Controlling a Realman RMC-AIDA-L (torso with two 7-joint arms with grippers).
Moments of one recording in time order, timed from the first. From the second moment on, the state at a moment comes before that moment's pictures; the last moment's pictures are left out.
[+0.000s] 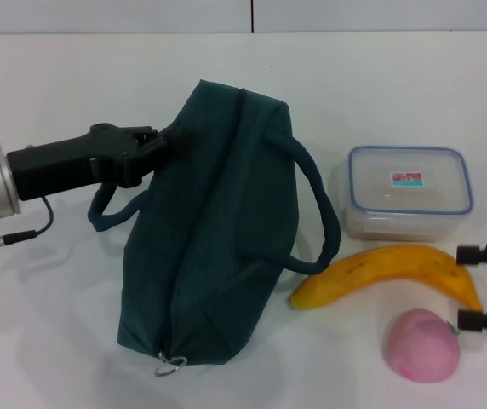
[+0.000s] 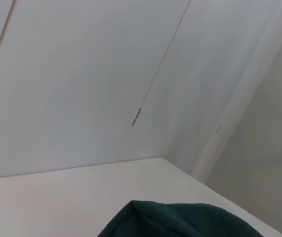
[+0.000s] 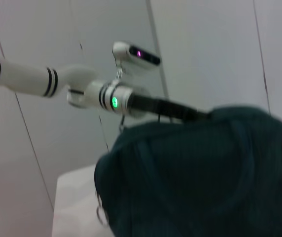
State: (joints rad) left arm -0.42 -2.08 0.81 0.75 1.73 1.57 -1.62; right arm 0.35 1.89 -0.94 -0.54 -1.74 -1.80 1.11
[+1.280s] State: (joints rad) left arm -0.44 -2.08 0.82 0.72 1.71 1.54 -1.62; right arm 0.42 1.91 -0.81 -0.54 -1.80 -1.42 1.32
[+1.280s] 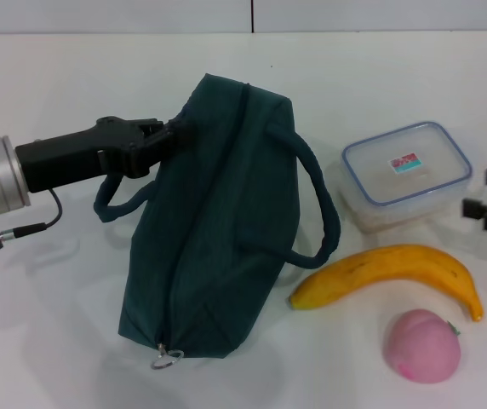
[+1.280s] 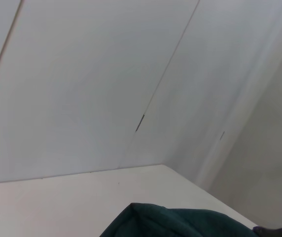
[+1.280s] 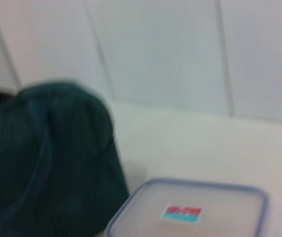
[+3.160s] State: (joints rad) left arm -0.48 -2.09 0.84 0.70 1.71 1.54 -1.53; right arm 0.52 2.02 -0.44 -0.01 -1.50 -1.18 1.58
